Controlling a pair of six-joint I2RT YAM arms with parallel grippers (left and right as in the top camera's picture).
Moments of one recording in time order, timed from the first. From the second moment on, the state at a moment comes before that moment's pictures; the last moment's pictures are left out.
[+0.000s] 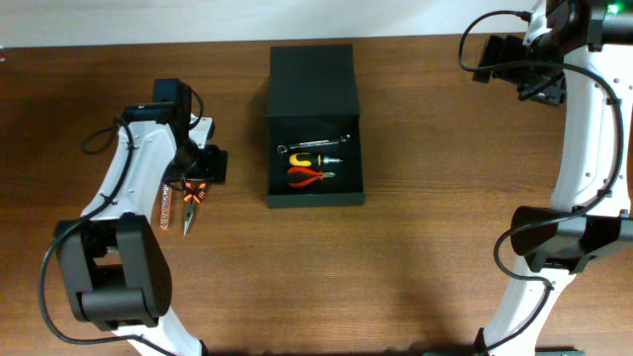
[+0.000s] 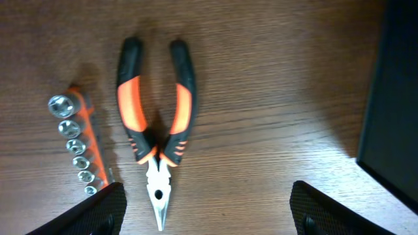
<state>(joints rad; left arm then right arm) 0.04 1.90 1.47 -1.05 0.01 0.10 -0.11 2.15 2.58 -1.67 -0.11 0.24</state>
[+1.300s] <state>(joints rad) 0.13 2.11 1.47 -1.05 -0.03 0.13 -0.11 2.16 2.58 -1.69 -0.10 0.24</state>
